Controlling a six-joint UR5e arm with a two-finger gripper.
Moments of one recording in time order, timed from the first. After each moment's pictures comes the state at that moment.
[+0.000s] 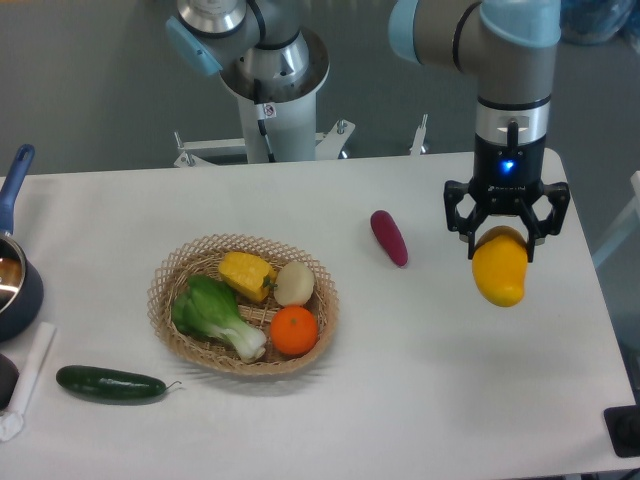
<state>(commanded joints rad) 2.78 -1.78 -1.63 -0.87 1.32 0.93</state>
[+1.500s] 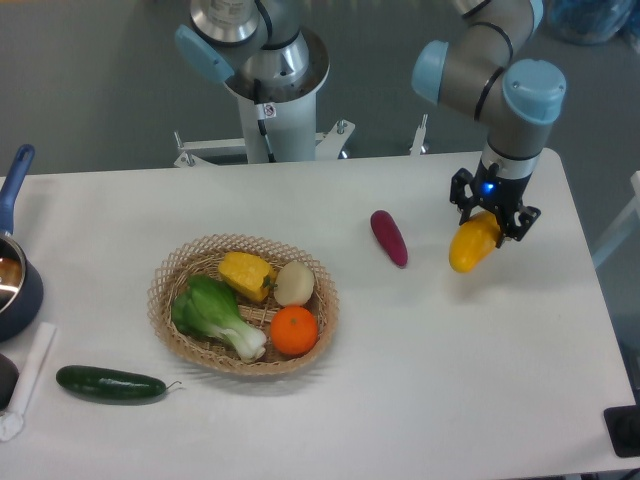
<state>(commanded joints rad) 2.94 -1.91 -1.90 -0.87 1.47 1.65</state>
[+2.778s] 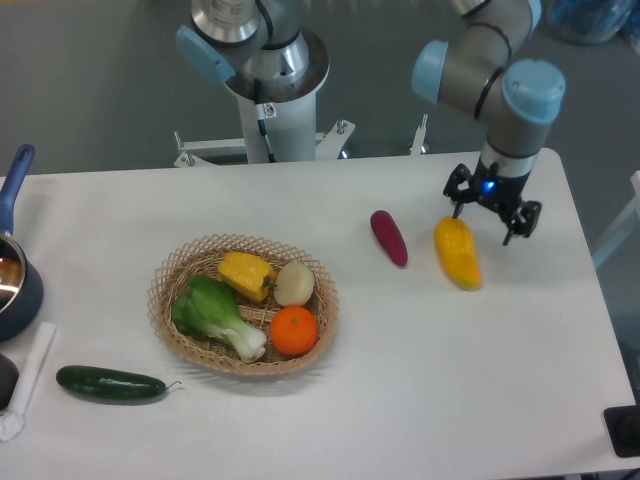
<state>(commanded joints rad) 2.95 -1.77 -1.81 -0.88 1.46 1.54</state>
